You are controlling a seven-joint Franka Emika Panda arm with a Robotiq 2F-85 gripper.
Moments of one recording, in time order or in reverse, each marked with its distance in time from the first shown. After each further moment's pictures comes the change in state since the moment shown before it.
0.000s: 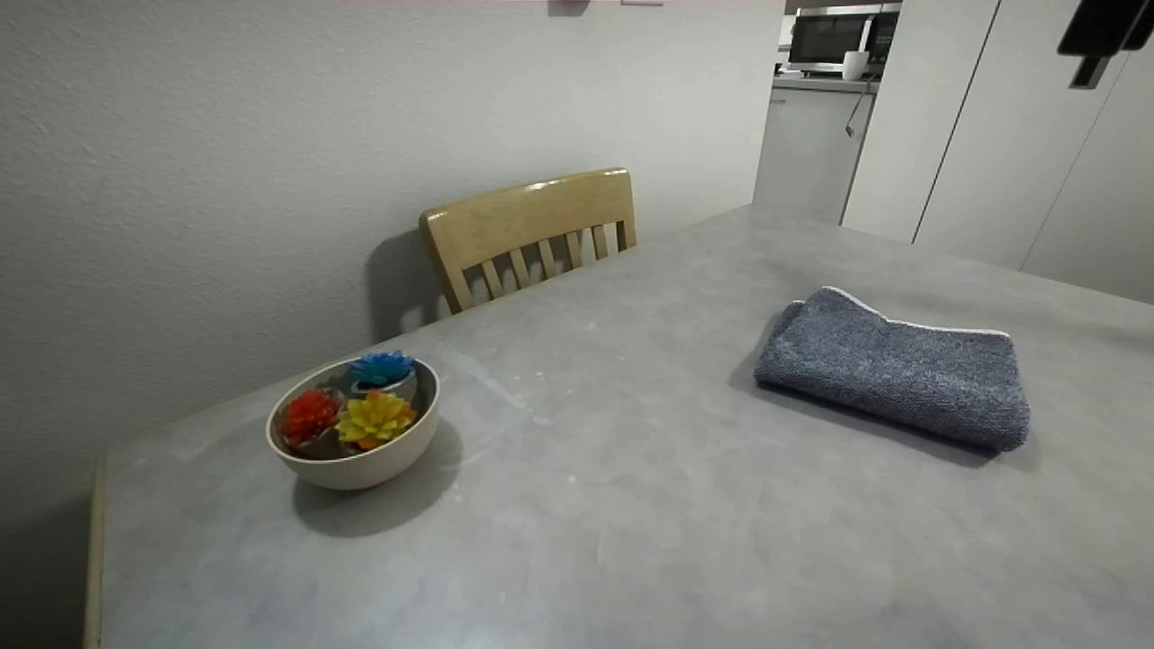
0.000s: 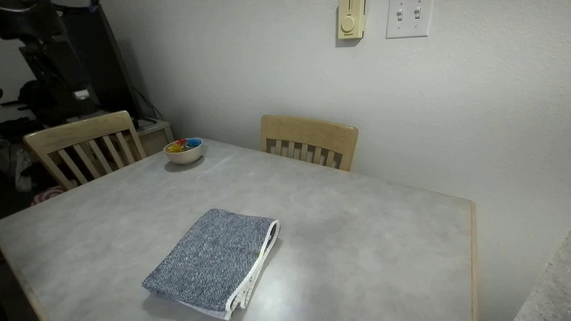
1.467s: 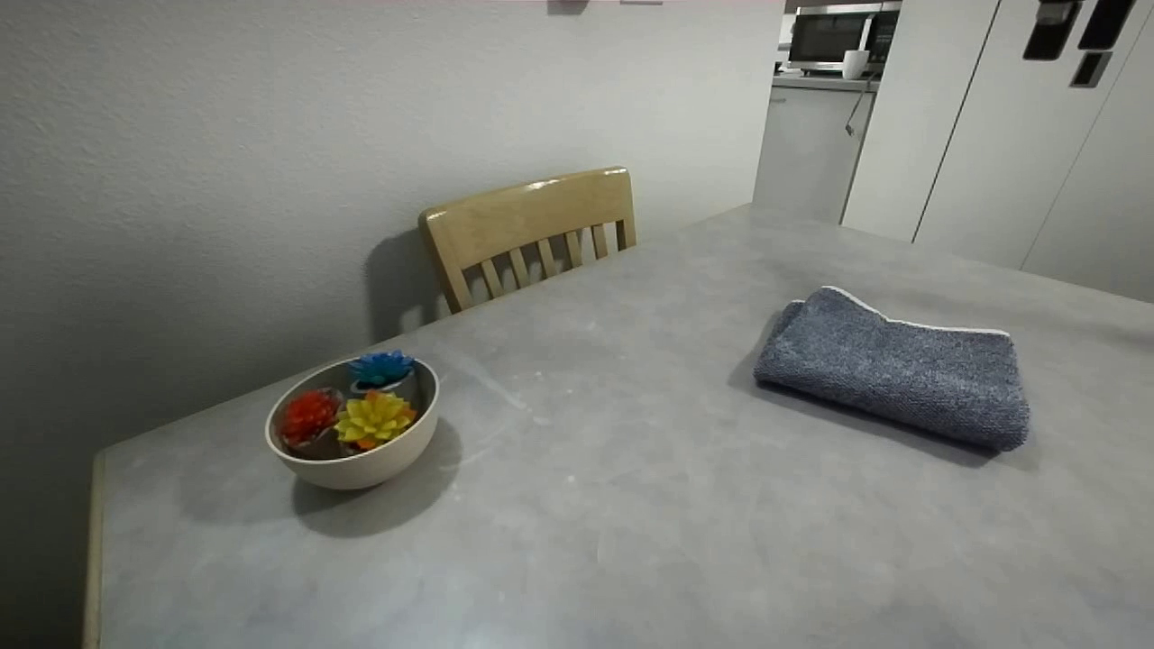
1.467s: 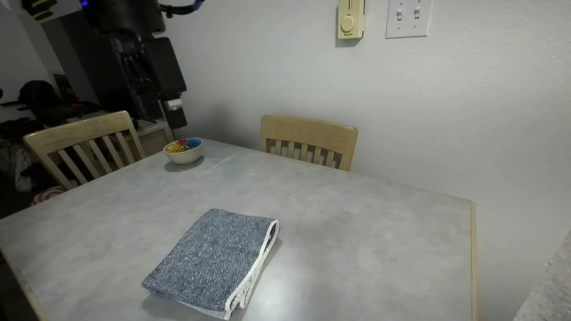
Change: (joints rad) arm -0.160 0.202 -0.232 0.165 -0.129 -0.012 -0.133
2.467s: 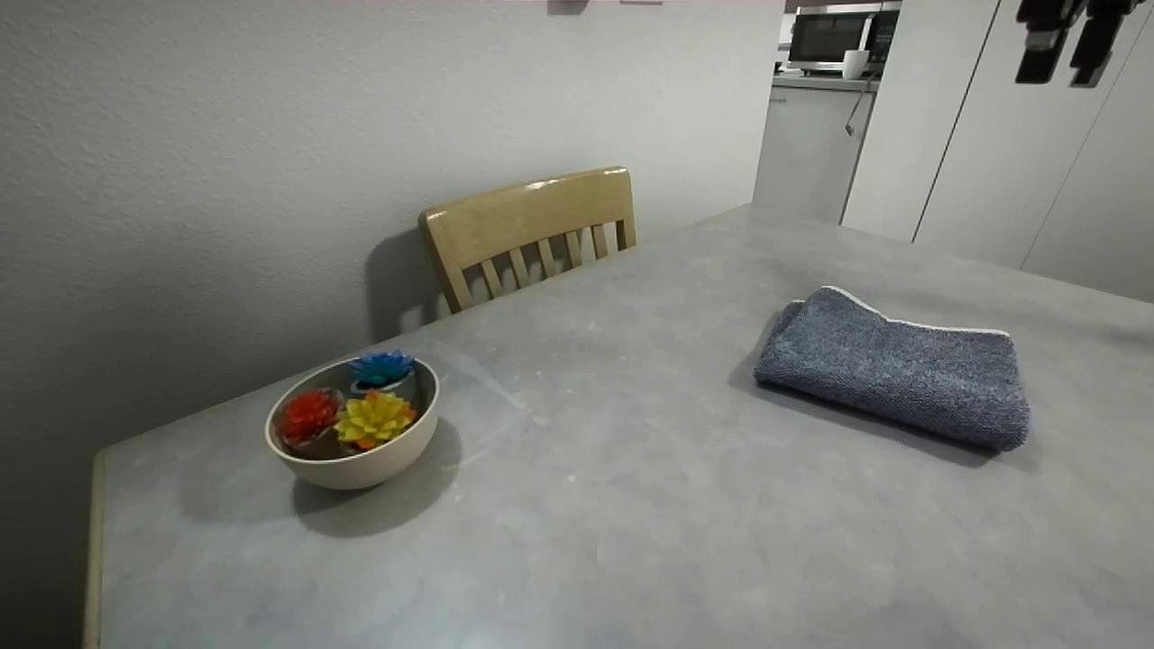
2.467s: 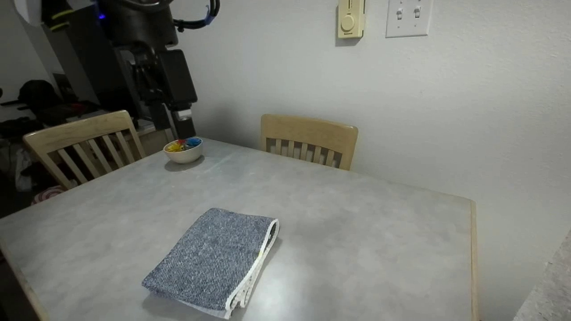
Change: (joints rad) arm -0.008 0.052 0.004 0.020 -0.024 -0.009 0.001
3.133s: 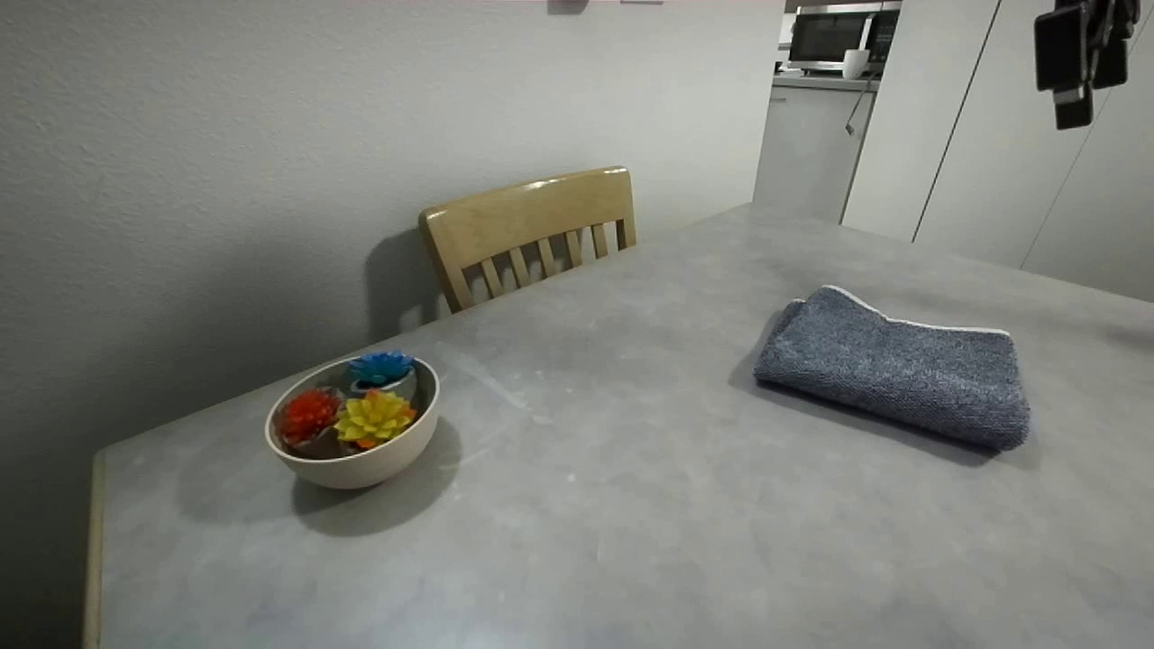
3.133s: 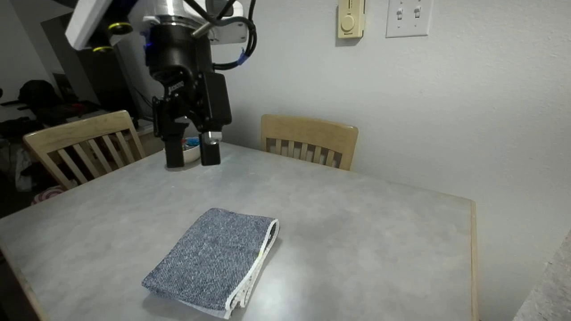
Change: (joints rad) arm -0.004 0.224 -0.001 0.173 -0.232 -0.245 -0.063
